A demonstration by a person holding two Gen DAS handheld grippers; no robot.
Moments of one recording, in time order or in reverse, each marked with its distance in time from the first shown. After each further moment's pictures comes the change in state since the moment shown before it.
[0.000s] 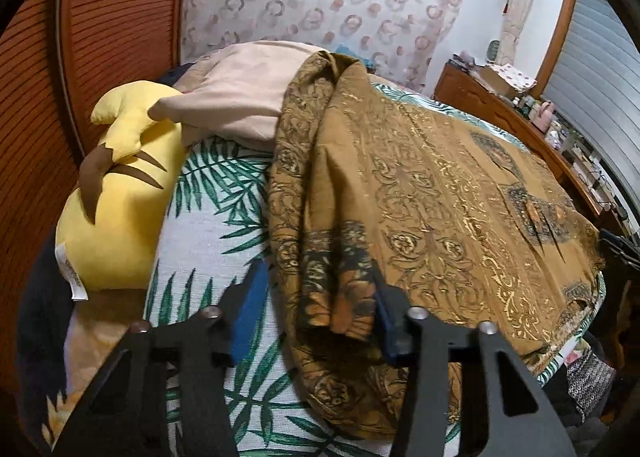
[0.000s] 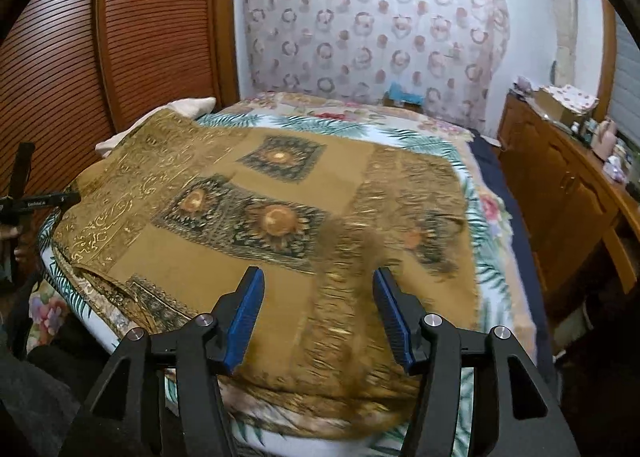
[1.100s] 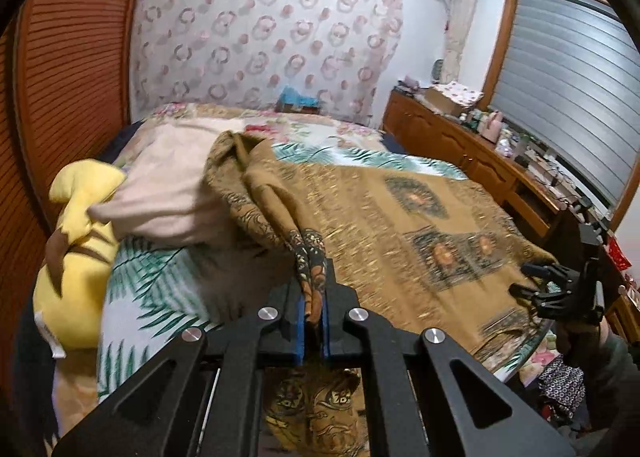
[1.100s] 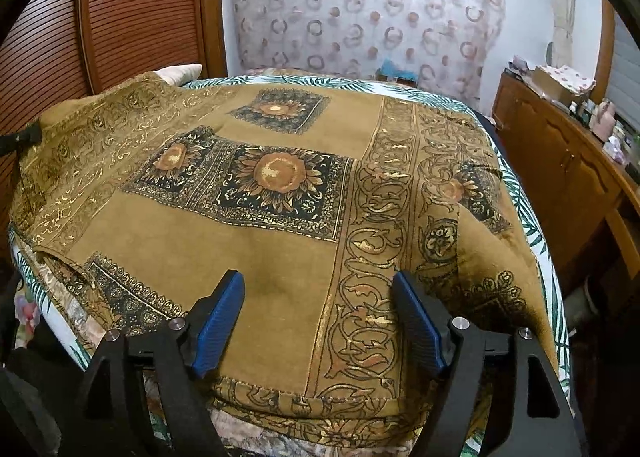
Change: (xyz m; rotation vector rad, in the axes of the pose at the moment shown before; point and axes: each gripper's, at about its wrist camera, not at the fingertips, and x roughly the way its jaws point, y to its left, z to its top) left arm -0.042 -0.081 0.037 0.118 -0.150 -0.140; right arm 0.053 0.002 -0.016 0.029 0.068 -0.059
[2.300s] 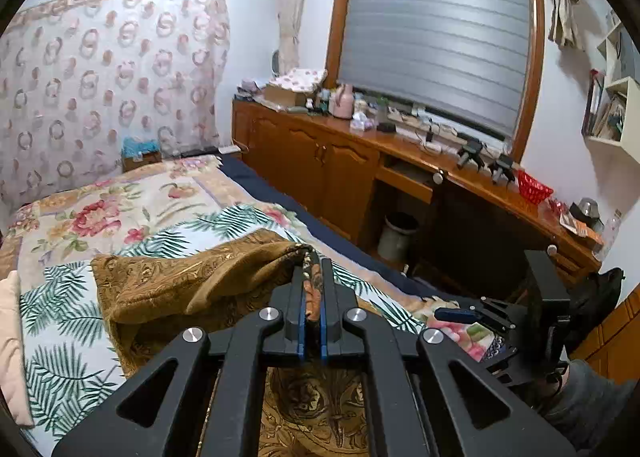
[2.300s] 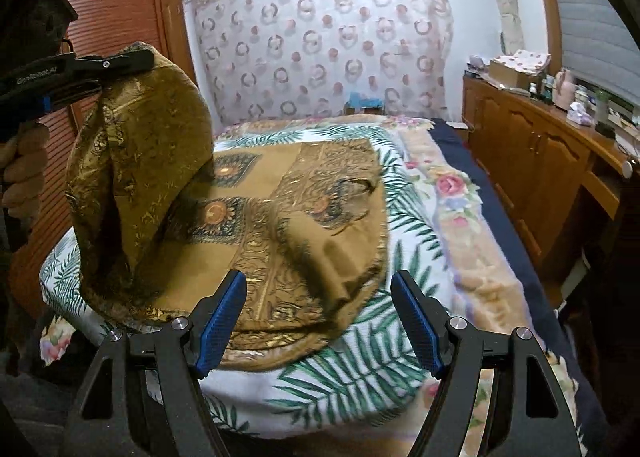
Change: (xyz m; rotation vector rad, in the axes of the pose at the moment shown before) left arm 0.059 -0.270 0.090 0.359 0.017 -0.388; right arm -0.090 -0.083 -0.047 0.186 -0.170 0.011
